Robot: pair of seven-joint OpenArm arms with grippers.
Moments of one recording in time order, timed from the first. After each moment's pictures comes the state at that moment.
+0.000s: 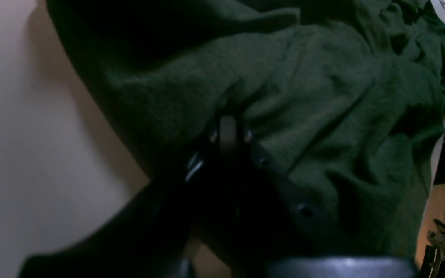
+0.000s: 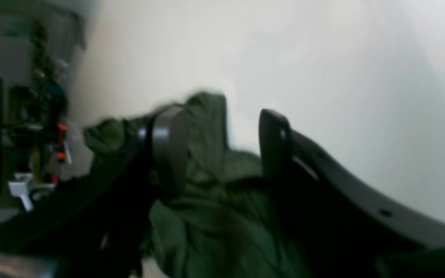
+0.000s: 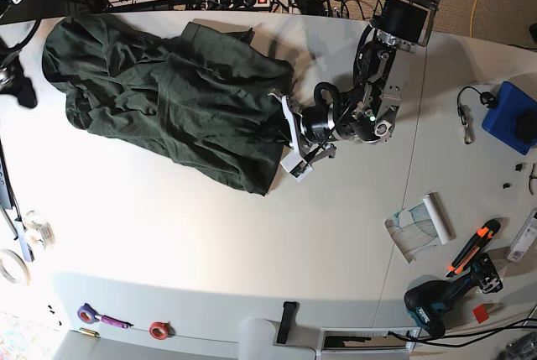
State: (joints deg) left arm -9.3 -2.9 17.2 75.6 -28.1 -33.9 44.0; right arm -2.2 38.1 60.6 51.2 72.1 39.8 -77.8
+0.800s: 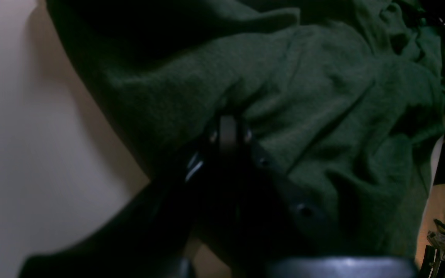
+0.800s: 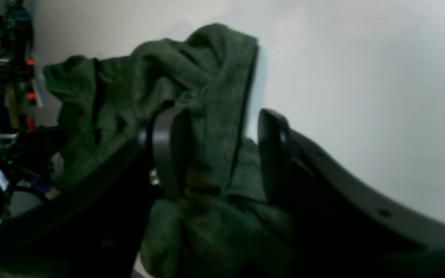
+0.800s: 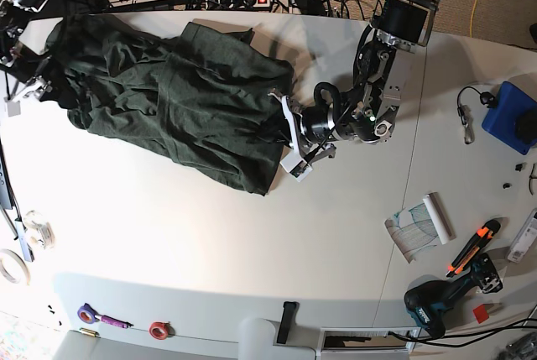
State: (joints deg) left arm -9.3 -2.9 17.2 75.6 -28.1 -33.9 44.0; right arm -1.2 33.9 45.9 51.5 67.6 40.1 -75.8
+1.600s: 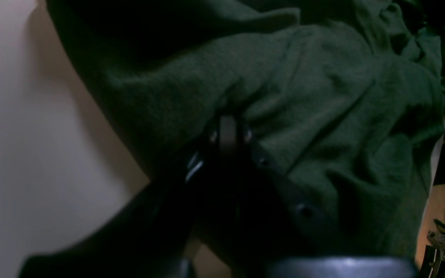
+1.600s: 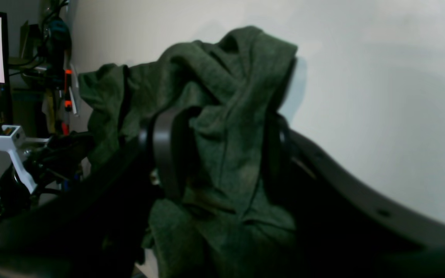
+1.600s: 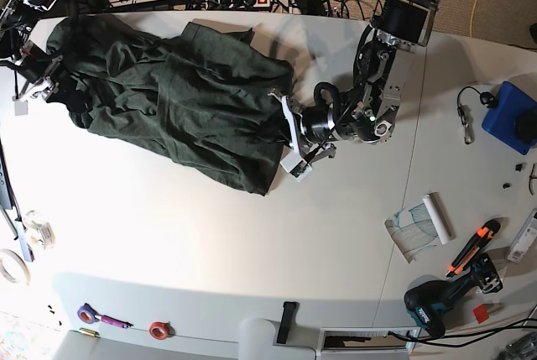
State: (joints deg) left arm -9.3 -2.9 17.2 75.6 -28.1 -33.9 44.0; right arm -1.1 31.7 45.9 51.6 71.7 40.2 -76.1
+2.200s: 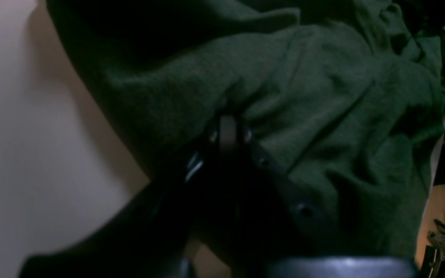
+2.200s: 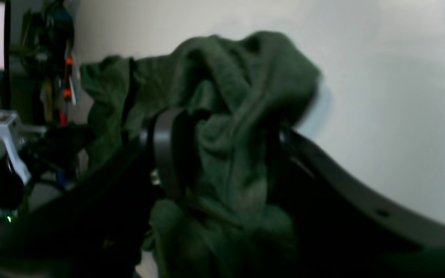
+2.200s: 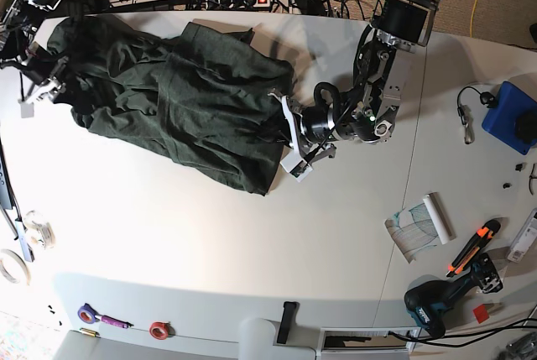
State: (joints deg) left arm -9.3 -2.9 17.2 75.6 -28.1 -33.9 44.0; right arm -1.1 29.7 39.6 52.2 72.2 41.1 -74.4
